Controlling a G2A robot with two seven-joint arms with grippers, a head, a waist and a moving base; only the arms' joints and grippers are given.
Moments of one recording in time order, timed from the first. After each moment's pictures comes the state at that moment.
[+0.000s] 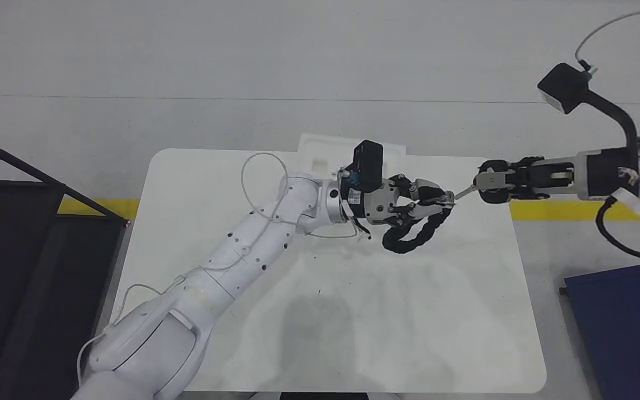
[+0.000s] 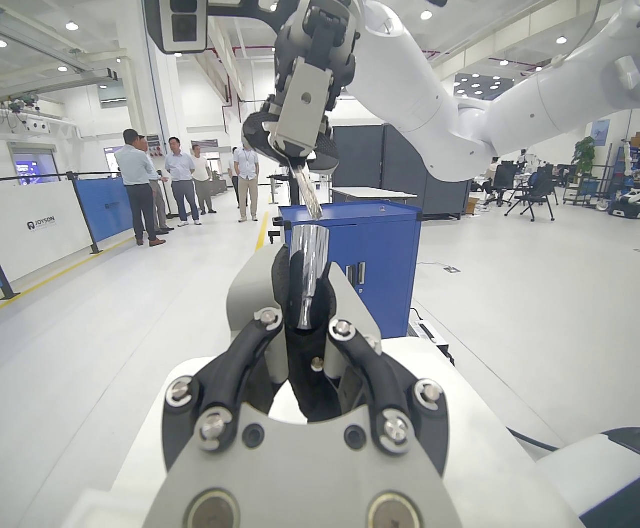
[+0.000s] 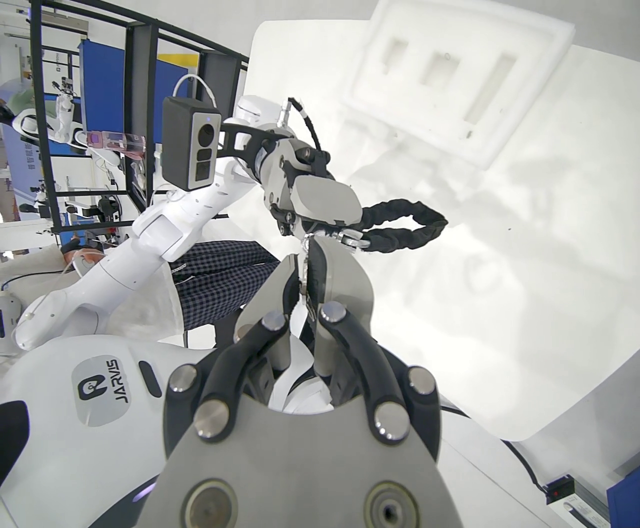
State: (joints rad) left arm 0.50 -1.46 -0.65 -1.01 1.24 -0.95 0.66; right arm -0.52 -0.55 1.23 -1.87 0.35 0.37 1.35
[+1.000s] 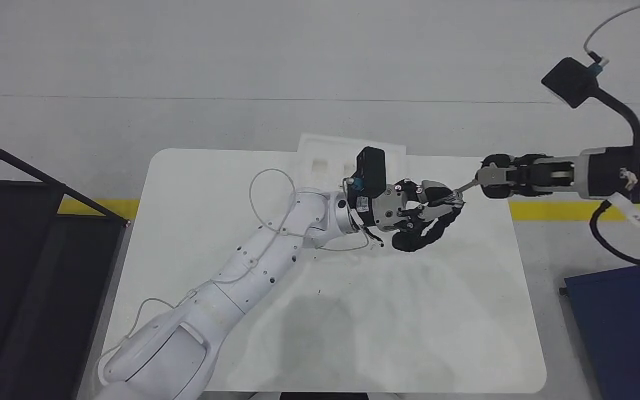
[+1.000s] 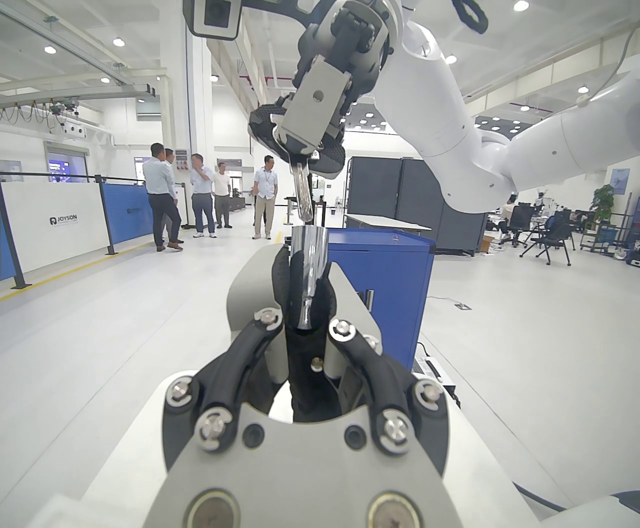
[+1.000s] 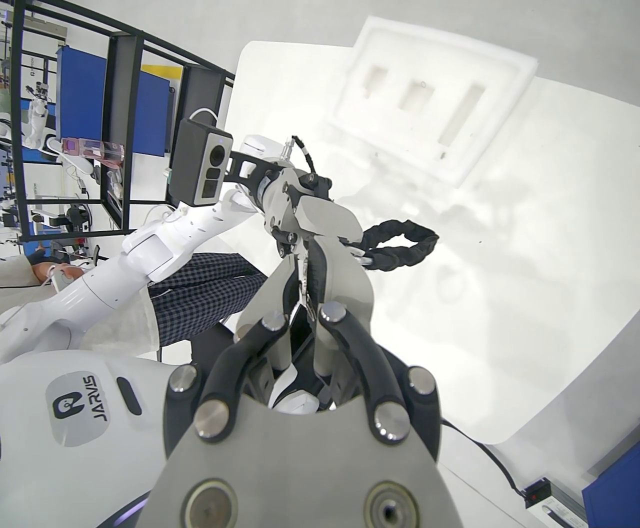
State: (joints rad) left arm 0.58 -1.50 -0.69 -1.04 1.20 -0.89 0.61; right arm -0.51 -0.53 1.23 -1.92 0.29 0.37 1.32
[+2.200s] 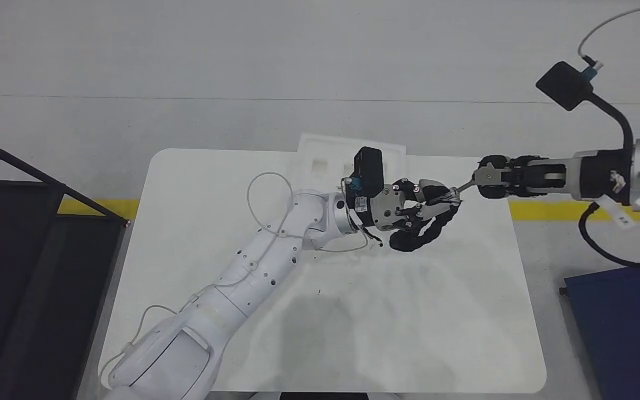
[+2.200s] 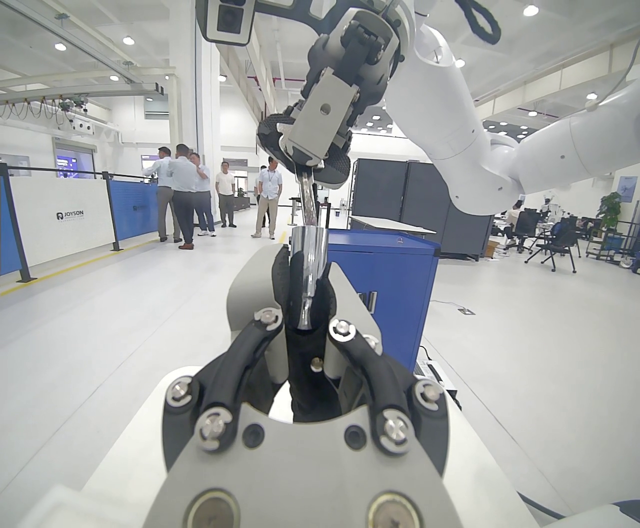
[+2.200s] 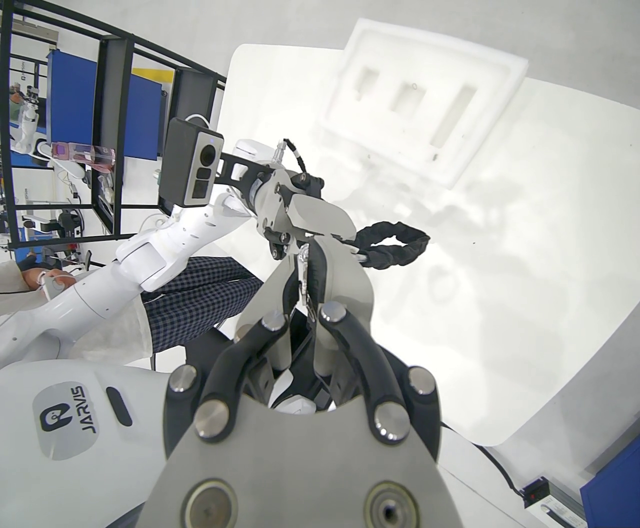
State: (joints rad) left arm 0.61 -1.52 -0.75 -1.03 1.22 -0.91 0.59; right arm -0.52 -0.52 1.21 -1.93 0.28 0.37 1.28
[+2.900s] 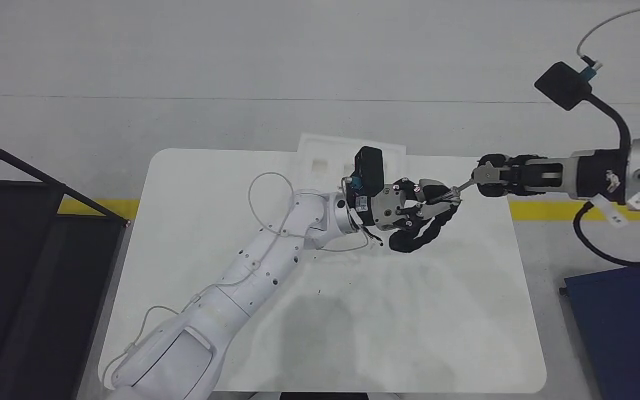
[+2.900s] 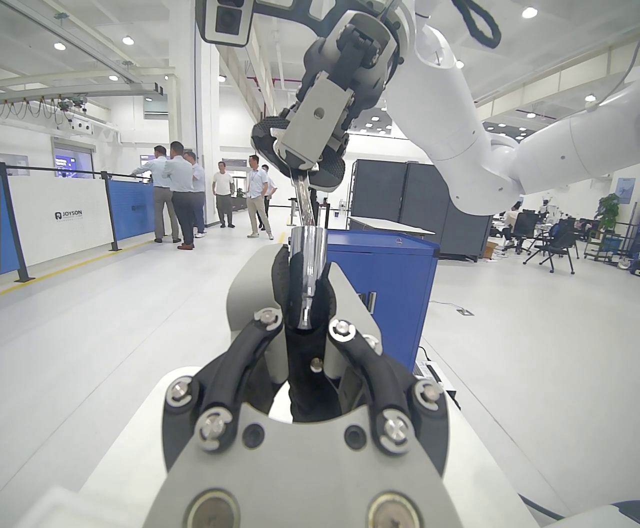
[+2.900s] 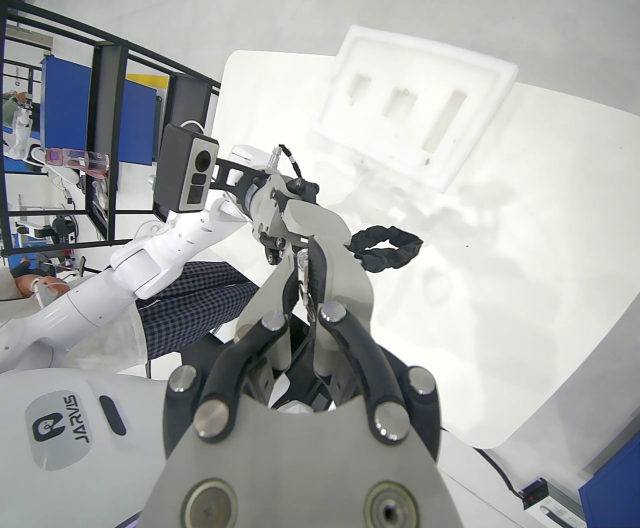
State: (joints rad) left arm 0.61 -1.54 -0.76 -1.01 1.24 -0.92 0.60; right arm -0.52 -0.52 1.20 -1.94 0.26 0.38 1.27
